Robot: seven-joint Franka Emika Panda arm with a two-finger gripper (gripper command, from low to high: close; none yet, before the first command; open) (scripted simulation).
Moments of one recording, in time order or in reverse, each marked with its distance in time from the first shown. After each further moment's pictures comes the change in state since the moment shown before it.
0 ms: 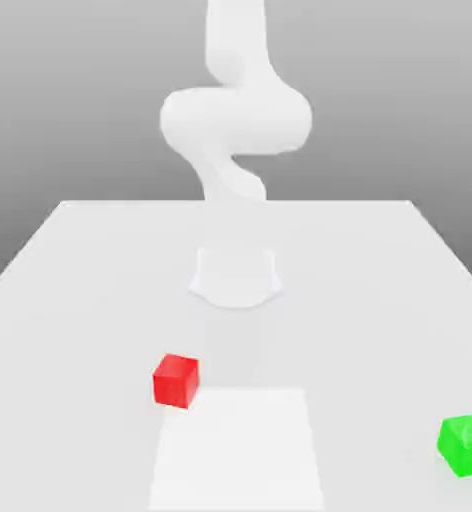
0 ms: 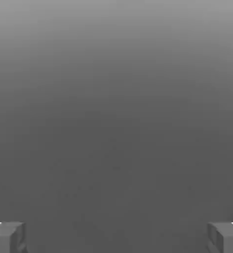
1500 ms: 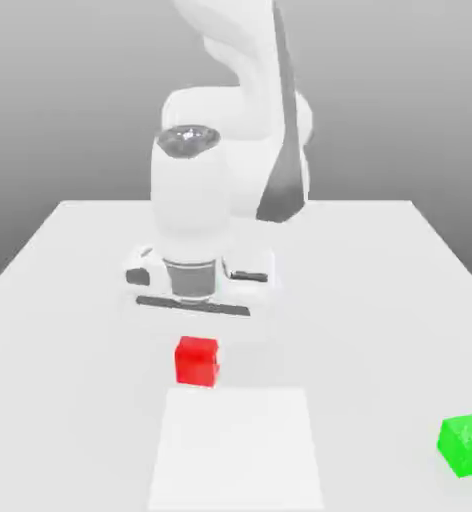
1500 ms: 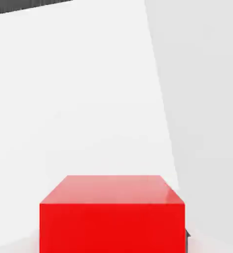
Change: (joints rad) arm -0.016 0.715 0.087 -0.411 0.009 0.393 0.031
